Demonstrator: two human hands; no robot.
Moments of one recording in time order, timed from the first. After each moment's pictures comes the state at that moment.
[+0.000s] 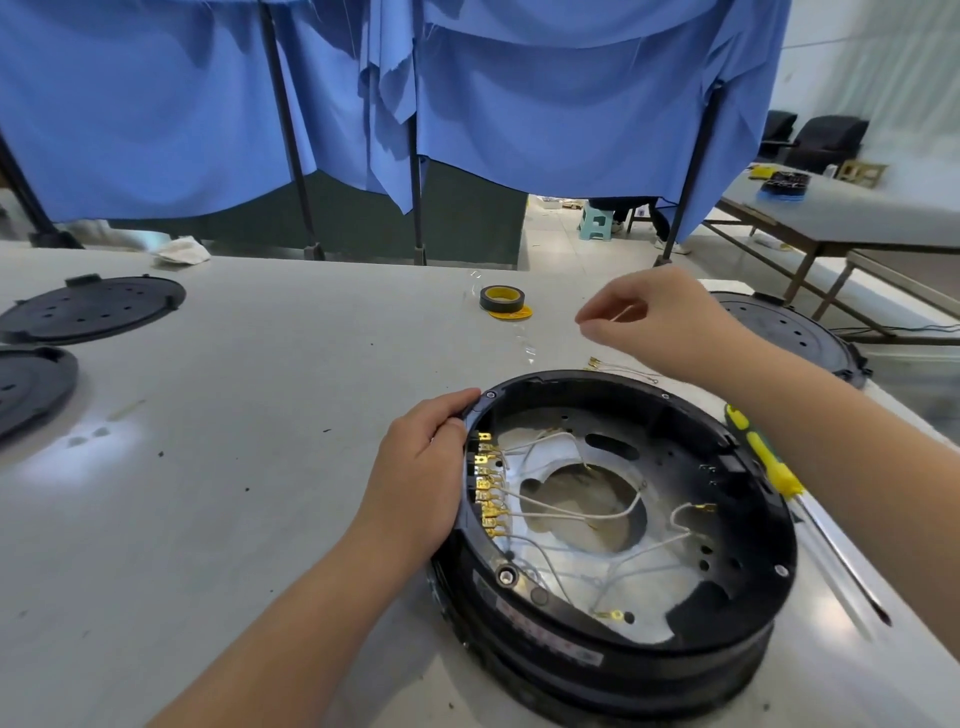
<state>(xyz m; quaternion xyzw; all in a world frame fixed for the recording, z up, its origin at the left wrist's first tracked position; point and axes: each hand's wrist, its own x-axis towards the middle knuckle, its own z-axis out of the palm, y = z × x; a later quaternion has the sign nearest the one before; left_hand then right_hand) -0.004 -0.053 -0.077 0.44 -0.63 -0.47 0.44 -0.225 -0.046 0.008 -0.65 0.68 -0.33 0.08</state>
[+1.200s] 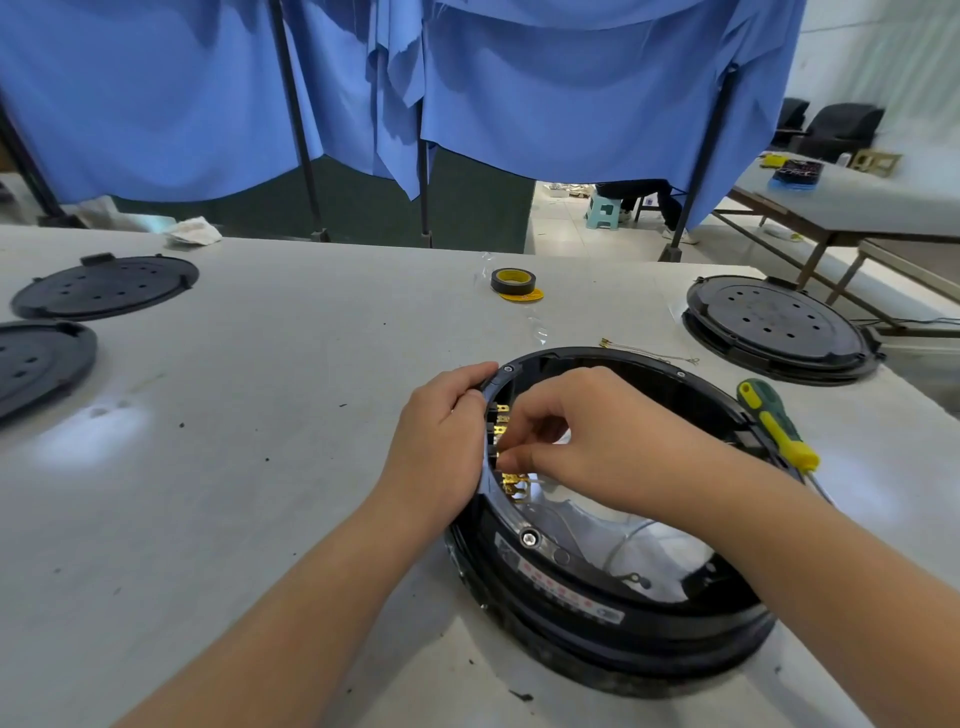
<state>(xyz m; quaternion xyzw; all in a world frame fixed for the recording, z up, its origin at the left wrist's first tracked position) -0.006 -0.051 -0.071 0.44 -0.65 -0.44 0.44 -0.132 0.010 -0.023 -0.74 0.61 -0.23 0.18</state>
